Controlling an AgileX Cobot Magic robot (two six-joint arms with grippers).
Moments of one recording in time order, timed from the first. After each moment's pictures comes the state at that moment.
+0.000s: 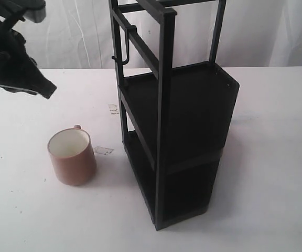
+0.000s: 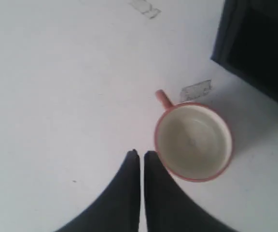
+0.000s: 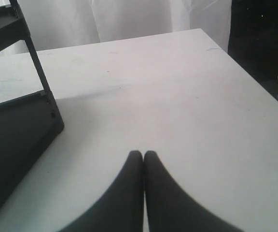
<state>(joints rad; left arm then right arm) -0.33 1.35 -1.22 0.14 0.90 0.09 -0.06 0.00 0.00 0.04 0.35 0.04</state>
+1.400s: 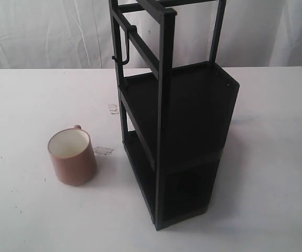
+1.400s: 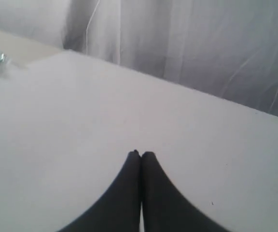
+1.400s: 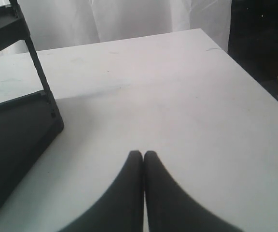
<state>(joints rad) 0.11 0.11 -0.20 0.86 0.55 -1.08 -0.06 0.00 0.00 0.04 0.35 0.04</state>
